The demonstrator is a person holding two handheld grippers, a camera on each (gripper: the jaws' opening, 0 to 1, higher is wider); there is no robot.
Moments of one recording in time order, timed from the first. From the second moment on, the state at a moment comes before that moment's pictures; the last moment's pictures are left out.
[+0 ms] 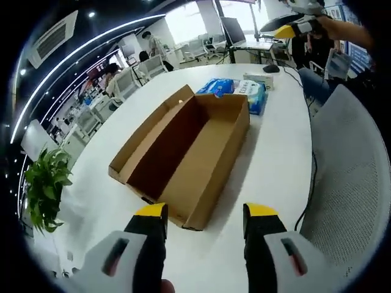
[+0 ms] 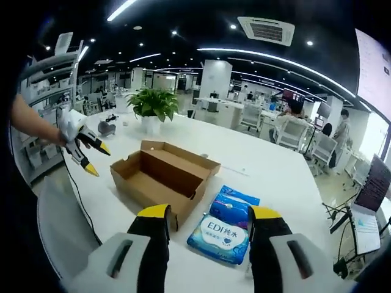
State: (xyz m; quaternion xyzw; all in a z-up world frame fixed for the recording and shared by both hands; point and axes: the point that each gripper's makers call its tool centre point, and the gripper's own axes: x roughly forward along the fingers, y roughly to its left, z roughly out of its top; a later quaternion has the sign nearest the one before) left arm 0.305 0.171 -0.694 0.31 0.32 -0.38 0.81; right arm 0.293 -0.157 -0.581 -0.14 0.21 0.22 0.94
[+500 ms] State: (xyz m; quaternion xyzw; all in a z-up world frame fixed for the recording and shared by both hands) left arm 0.332 0.169 -0.737 0.36 0.37 -0.41 0.75; right arm 0.275 -0.159 -0.591 -0.15 0.24 0.21 0.94
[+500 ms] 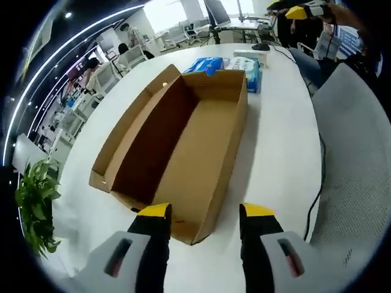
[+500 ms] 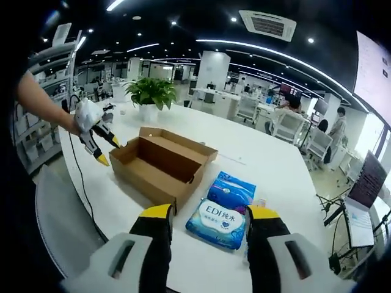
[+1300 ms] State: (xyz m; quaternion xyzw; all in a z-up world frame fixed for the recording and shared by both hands) left arm 0.347 0.172 -0.776 0.42 0.40 -0.45 0.68; right arm 0.263 -0.146 -0.593 -0.13 0.24 0.21 0.94
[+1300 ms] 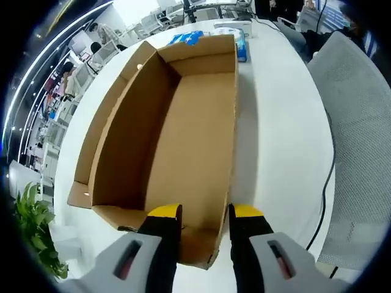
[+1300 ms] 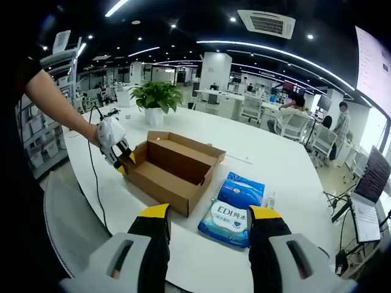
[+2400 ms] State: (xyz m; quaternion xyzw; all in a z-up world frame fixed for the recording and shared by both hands) left arm 0.333 0.148 -0.815 0.37 0.45 -0.50 0.64; right arm 0.257 -0.160 -0.613 -0.13 0.27 0.19 0.93
